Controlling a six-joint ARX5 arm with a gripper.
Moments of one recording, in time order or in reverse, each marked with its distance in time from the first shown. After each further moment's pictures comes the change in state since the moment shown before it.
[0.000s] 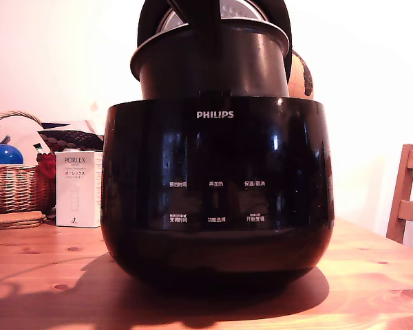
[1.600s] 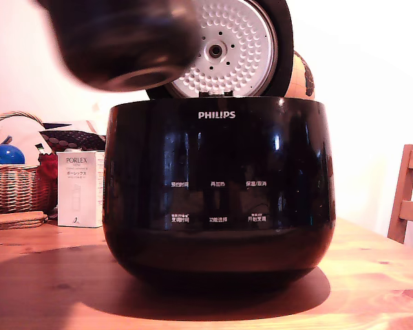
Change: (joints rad) arm 0.059 -0.294 -0.089 -0.008 -0.106 -0.101
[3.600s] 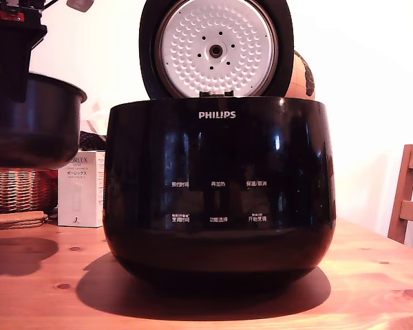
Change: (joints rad) arm 0.443 0.071 -0.245 0.014 -0.105 0.051
